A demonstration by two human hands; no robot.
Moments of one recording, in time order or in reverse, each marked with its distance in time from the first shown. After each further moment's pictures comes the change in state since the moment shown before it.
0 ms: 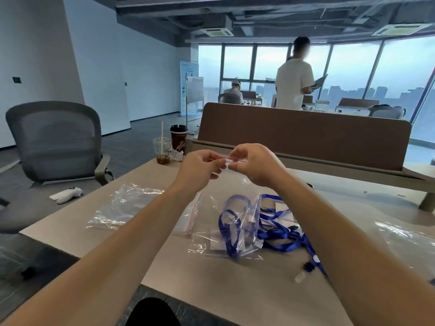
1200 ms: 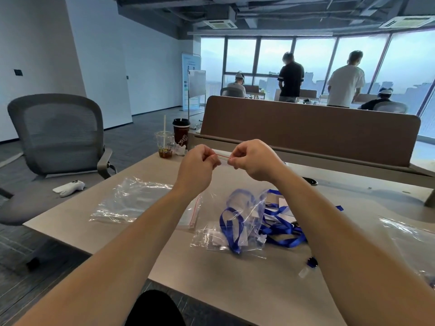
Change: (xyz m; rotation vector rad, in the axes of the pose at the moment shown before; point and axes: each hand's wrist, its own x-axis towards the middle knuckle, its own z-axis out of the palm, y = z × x) left_hand 0.002 -0.021 -0.001 0.287 0.155 0.131; right_hand 0.004 -0.008 0.011 0.104 -0.096 0.084
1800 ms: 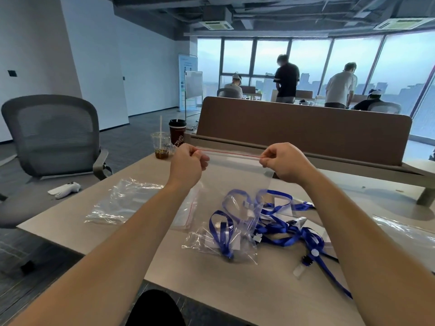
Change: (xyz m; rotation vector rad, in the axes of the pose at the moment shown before) left_hand 0.010 -0.003 -0.003 -0.215 0.092 -0.192; right_hand -0.019 0.054 -0.039 -0.119 0.097 0.133
